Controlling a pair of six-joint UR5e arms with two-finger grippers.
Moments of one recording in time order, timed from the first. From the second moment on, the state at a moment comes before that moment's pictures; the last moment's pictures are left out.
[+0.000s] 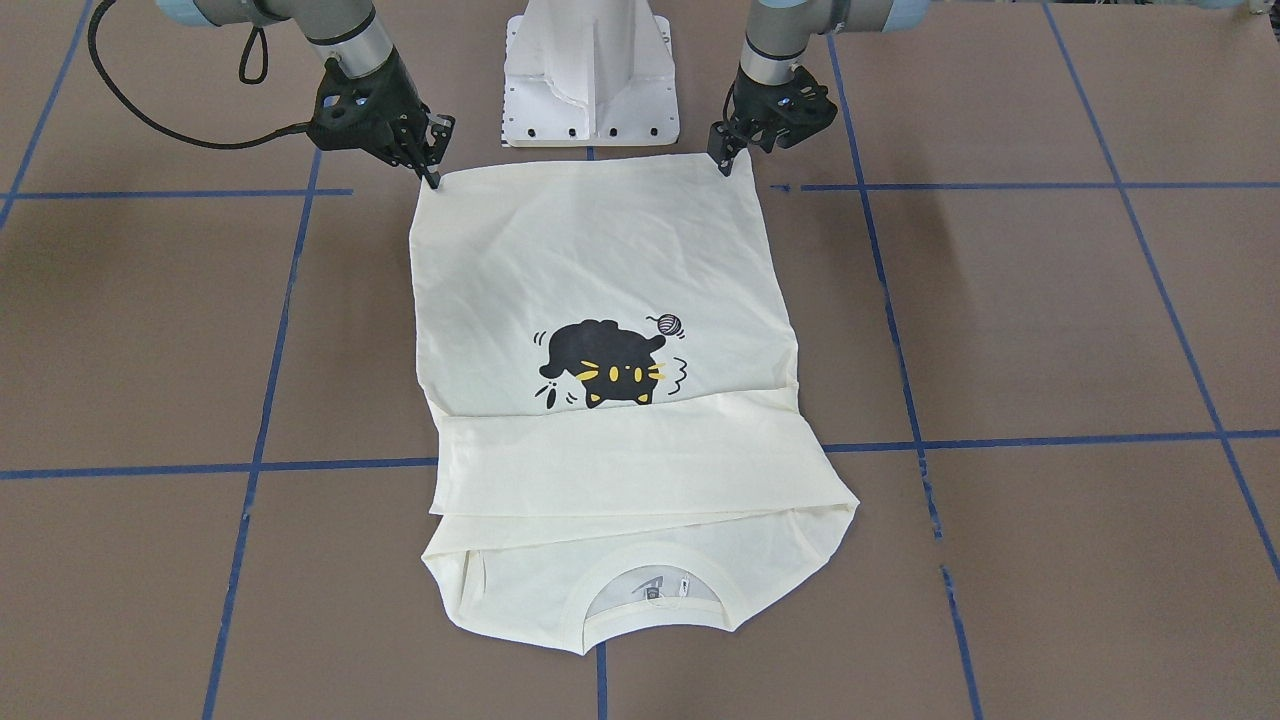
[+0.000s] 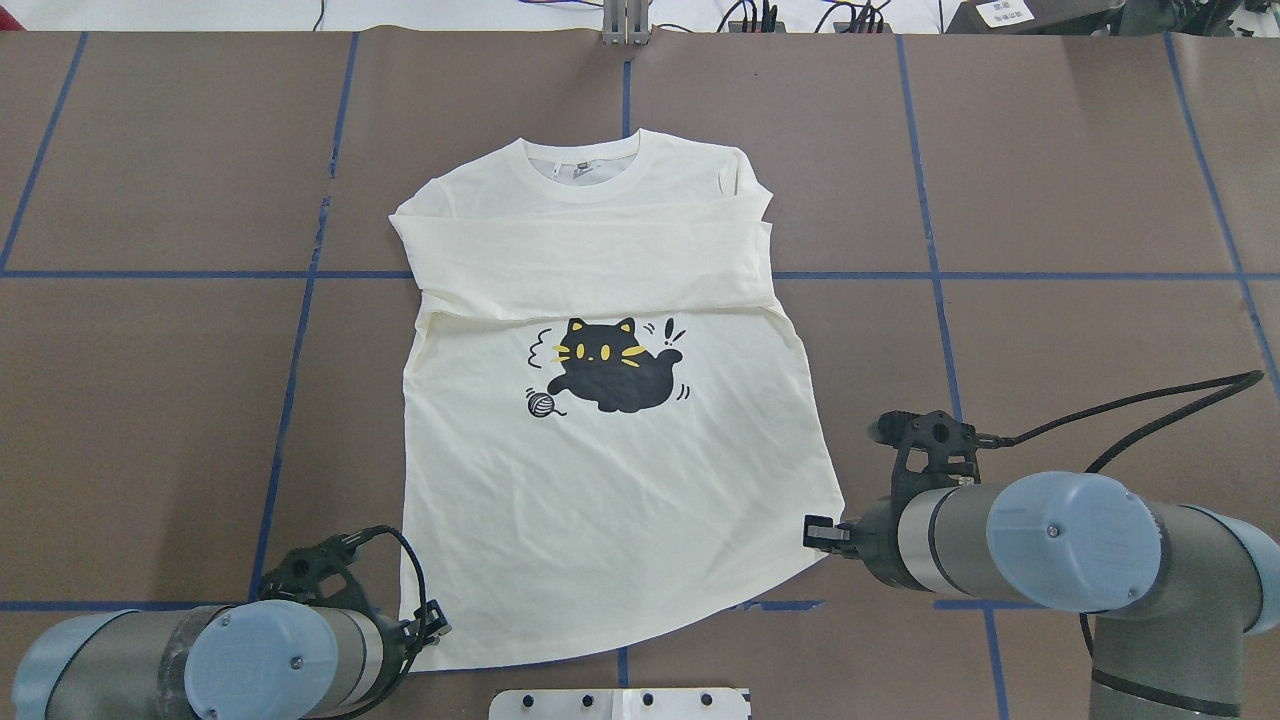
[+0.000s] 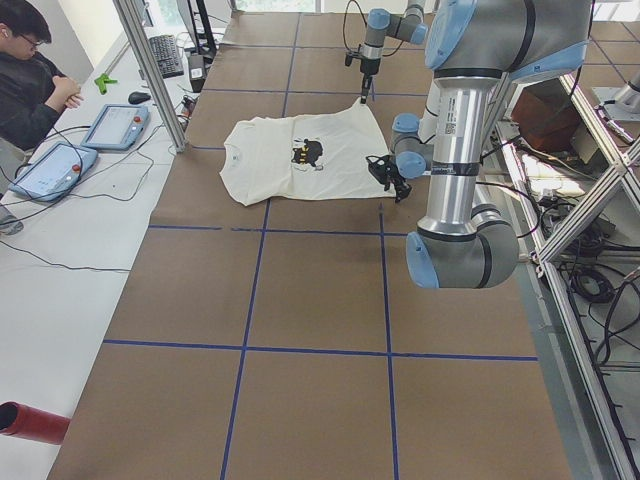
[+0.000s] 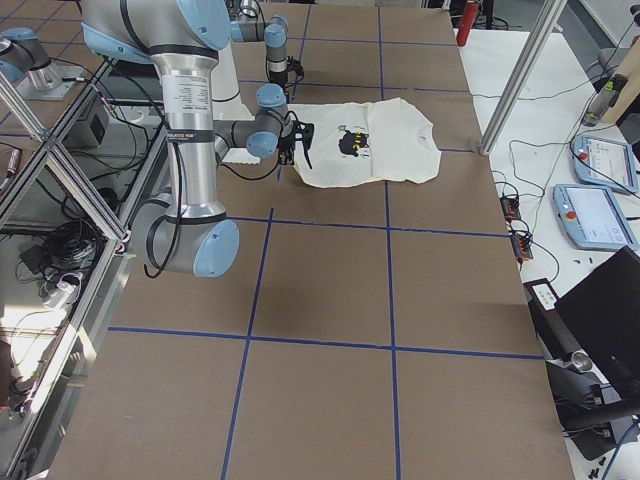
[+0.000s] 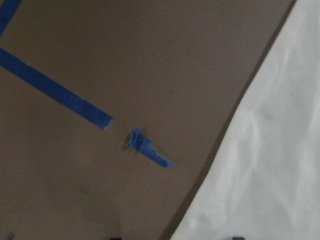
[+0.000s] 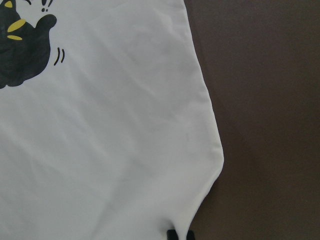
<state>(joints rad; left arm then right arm) -0.09 -1.73 -2.04 -1.73 -1.63 -2.07 0.28 -1.49 2.16 -1.27 1.69 1.55</state>
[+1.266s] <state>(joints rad) -0.09 -1.73 -2.06 -1.73 -1.63 -2.07 0.29 -1.49 2.16 -1.27 1.70 1.55</state>
